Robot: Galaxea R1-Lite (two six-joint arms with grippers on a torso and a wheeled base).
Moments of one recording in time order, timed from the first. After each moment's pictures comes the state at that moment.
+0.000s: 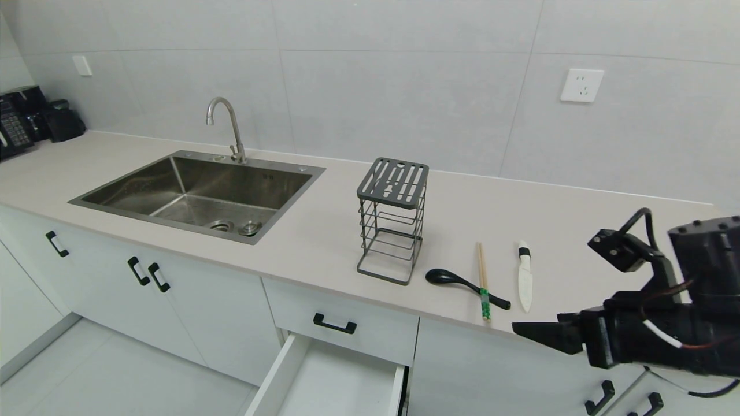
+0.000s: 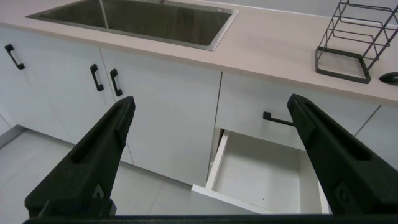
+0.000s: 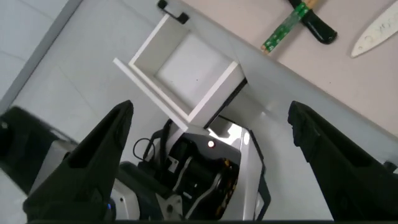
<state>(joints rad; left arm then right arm) 0.00 0.00 0.00 0.00 0.03 -0.04 0.40 1.45 -0.55 -0.16 0.22 0.27</state>
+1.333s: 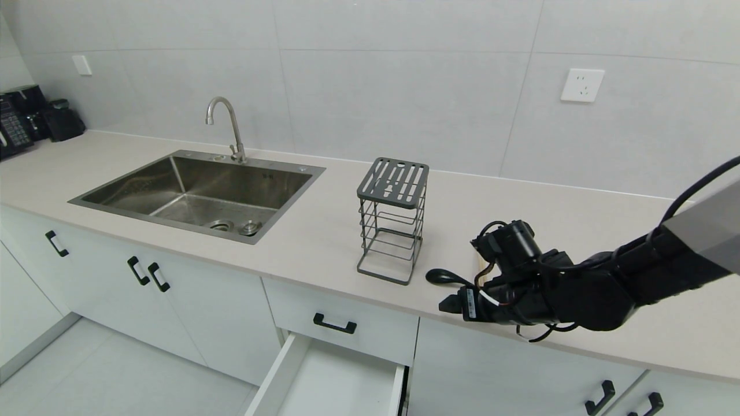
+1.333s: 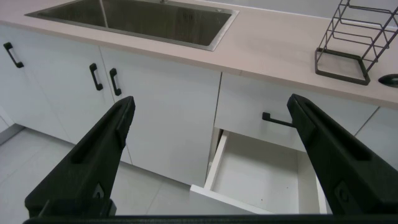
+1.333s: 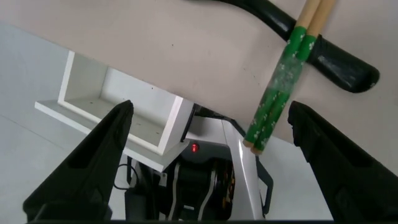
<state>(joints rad) 0.00 0.00 0.00 0.00 0.03 -0.05 0.52 2.07 -0.91 -0.18 -0.04 0.47</state>
